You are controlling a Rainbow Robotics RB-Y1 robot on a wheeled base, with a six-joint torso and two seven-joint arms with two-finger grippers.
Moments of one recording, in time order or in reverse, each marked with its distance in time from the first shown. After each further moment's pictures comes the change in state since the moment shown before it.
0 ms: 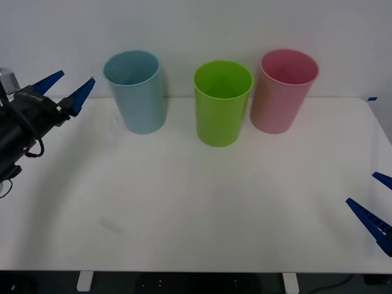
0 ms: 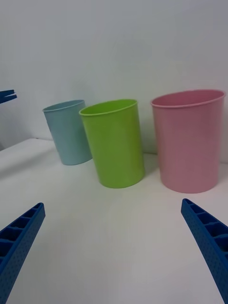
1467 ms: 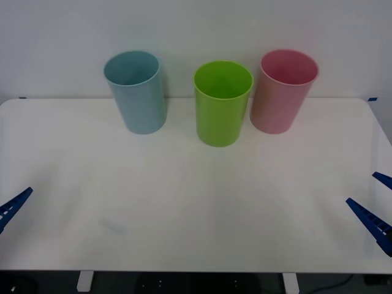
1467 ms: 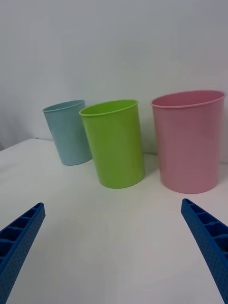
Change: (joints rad) right arm 0.000 0.000 0.000 0.000 0.000 0.000 0.000; left arm 0.664 0.018 0.332 -0.317 0.096 -0.380 -0.206
